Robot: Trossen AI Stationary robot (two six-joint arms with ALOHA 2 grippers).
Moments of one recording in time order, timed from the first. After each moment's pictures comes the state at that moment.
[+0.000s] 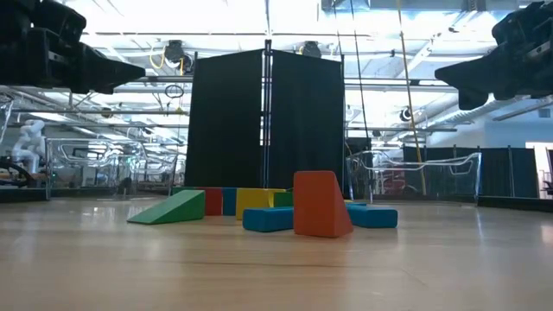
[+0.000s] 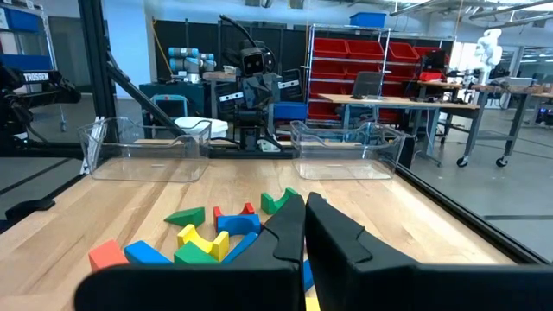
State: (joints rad) left arm 0.00 0.00 0.02 0.04 -0.14 0.24; right arm 0.14 0.01 0.01 0.05 0.23 -0.03
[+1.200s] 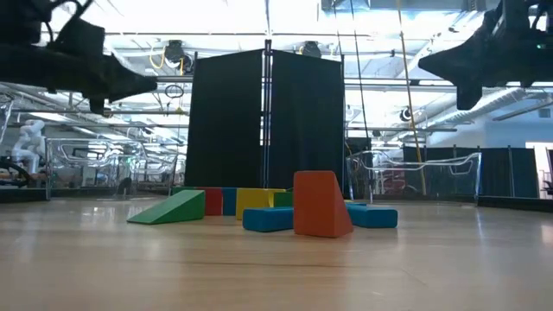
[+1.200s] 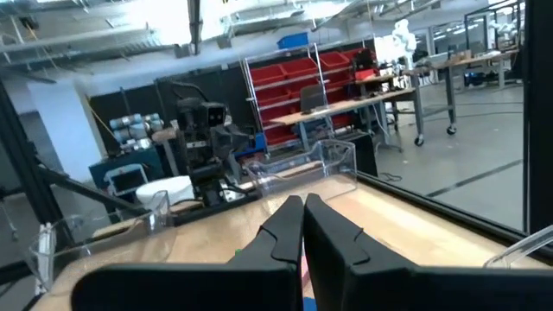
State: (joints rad) left arm 0.05 0.21 0.04 0.22 -0.46 -0.15; right arm 0.11 0.25 0.06 0.33 0.42 0.22
